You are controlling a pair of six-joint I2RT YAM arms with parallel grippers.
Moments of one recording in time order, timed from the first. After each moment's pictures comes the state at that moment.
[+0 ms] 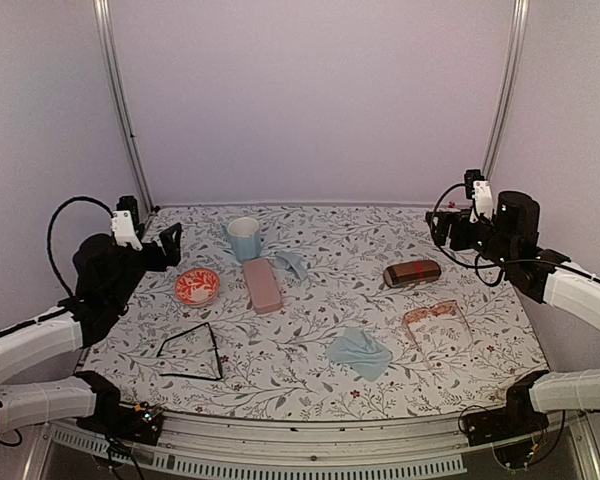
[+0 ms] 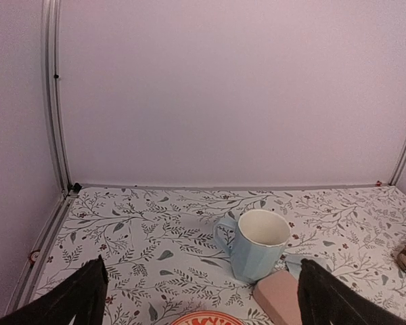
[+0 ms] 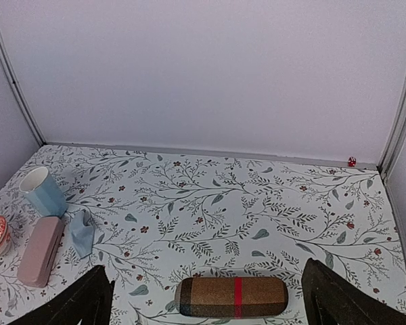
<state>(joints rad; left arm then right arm) -0.40 0.90 0.40 0.48 -0.27 -0.13 0.37 1.07 0.73 0.10 0.06 0.14</state>
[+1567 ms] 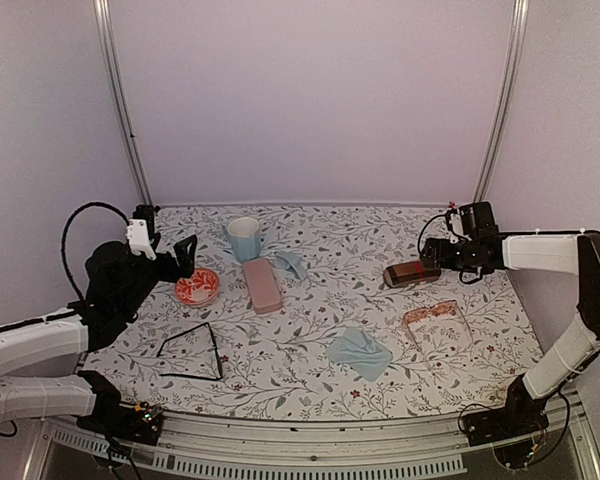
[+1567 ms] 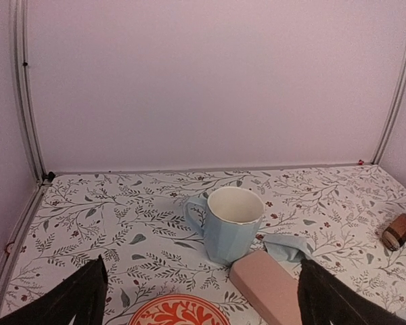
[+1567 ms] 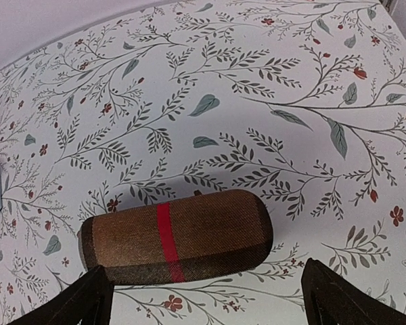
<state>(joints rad) -0.49 0.95 0.37 0.51 -0.28 -0.14 0.24 1.55 0.87 -0.10 0.00 0.27</state>
